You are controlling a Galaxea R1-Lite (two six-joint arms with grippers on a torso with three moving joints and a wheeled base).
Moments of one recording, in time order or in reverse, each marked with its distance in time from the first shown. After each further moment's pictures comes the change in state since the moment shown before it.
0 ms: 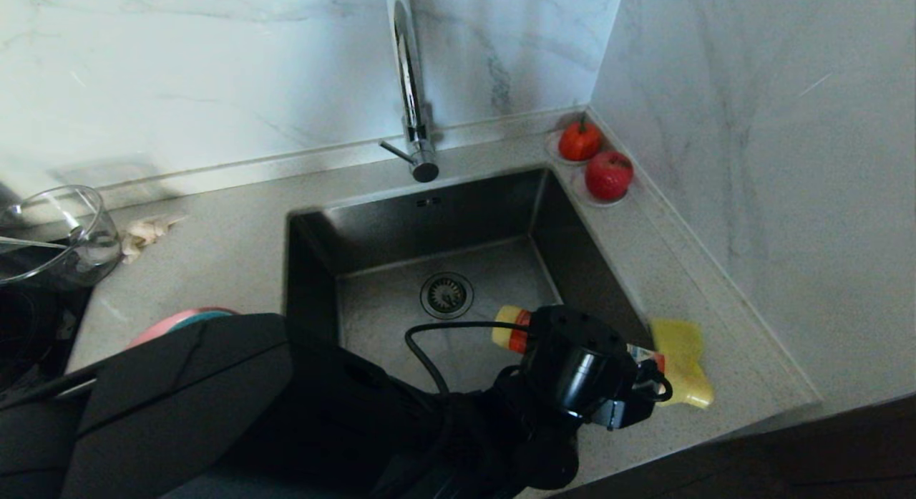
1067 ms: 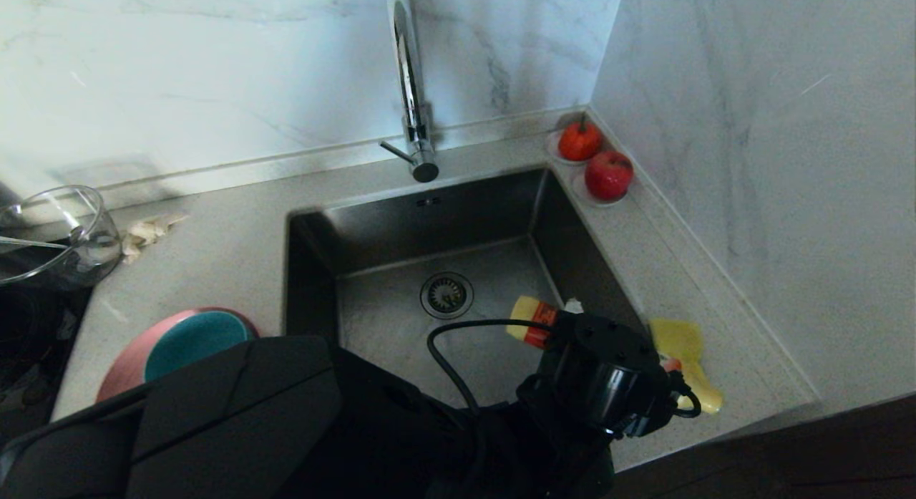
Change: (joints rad) left arm -0.042 0.052 -0.059 -0.086 0.087 0.187; right arm 0.000 0.000 0.000 0.000 0.000 0.000
